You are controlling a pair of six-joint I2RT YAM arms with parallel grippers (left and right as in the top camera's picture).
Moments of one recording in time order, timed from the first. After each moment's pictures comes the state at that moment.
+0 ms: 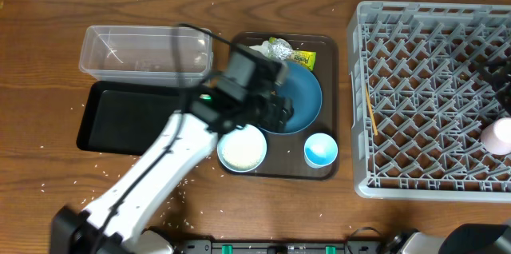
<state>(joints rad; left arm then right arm) -0.62 1.51 1.24 -0.75 0.26 -0.25 -0.70 1.49 1.61 -1.25 -0.65 0.17</state>
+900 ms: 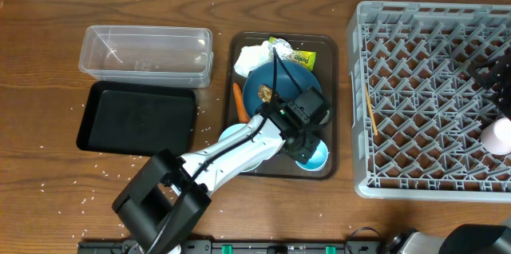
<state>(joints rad) -0.86 1.82 1.24 -0.73 0.15 -0.25 -0.66 1.49 1.61 -1.27 -0.57 0.15</state>
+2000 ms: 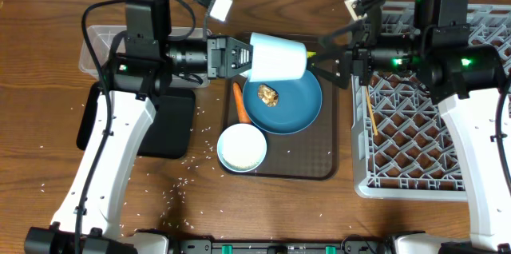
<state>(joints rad) -0.16 1.47 1.37 -0.44 1.35 -0.47 0.16 1.49 1.60 -0.86 -1.04 -0.13</state>
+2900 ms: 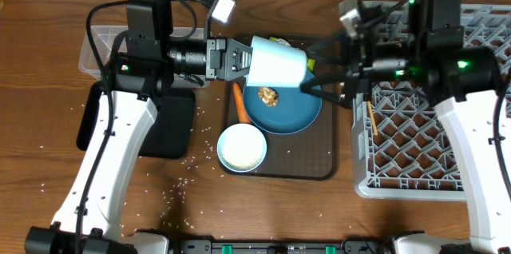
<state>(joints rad) -0.17 1.47 1.37 -0.42 1.42 -0.51 0.19 1.48 1.60 -0.95 -1.31 -0.35</state>
